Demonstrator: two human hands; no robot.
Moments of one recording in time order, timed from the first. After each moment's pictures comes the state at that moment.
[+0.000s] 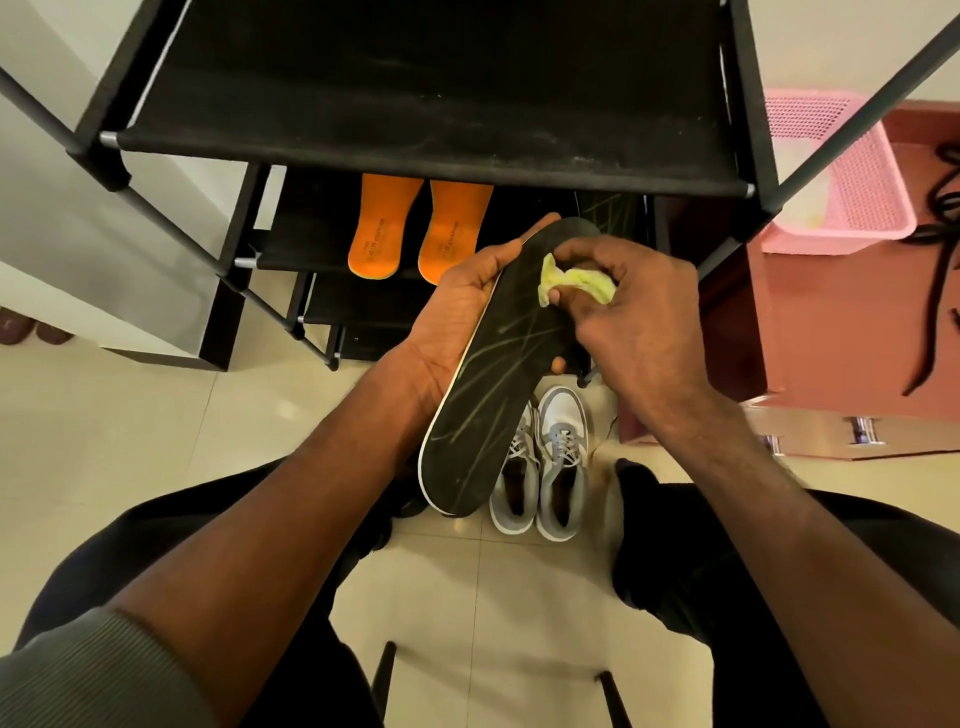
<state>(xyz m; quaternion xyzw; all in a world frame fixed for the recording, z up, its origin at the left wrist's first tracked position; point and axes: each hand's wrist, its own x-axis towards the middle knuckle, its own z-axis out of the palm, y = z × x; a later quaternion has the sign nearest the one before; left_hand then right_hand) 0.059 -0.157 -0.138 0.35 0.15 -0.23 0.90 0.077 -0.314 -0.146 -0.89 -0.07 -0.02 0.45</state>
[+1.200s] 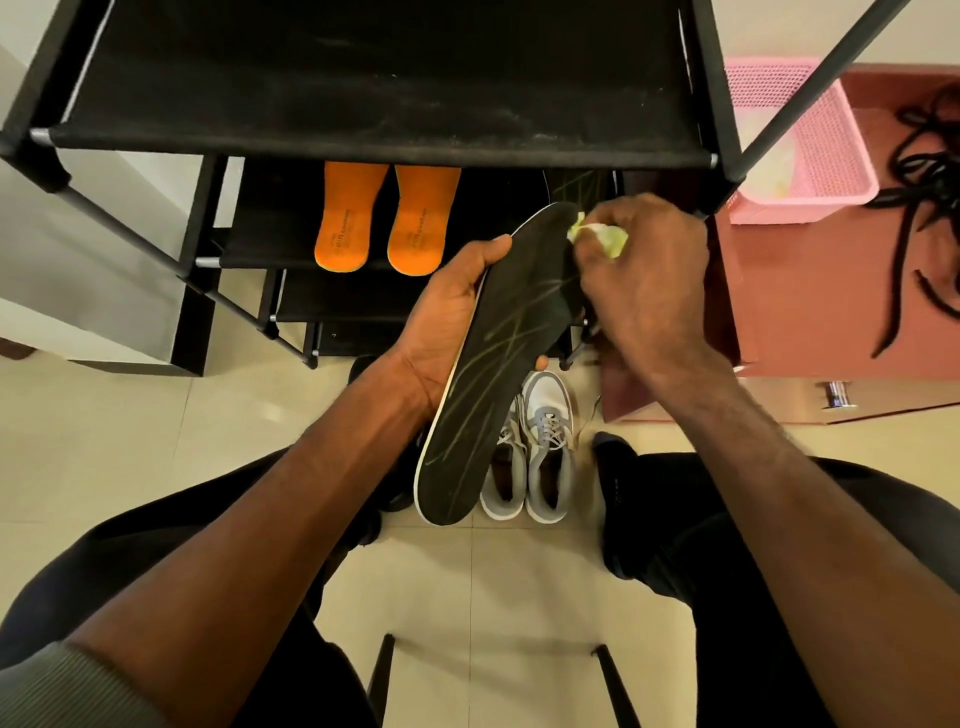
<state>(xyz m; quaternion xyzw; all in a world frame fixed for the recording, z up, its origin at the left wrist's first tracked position) 0.053 -0.169 -0.161 0.38 0.15 -0.28 0.87 0.095 -0.331 -0.143 -0.94 -0.03 -0.13 0.32</state>
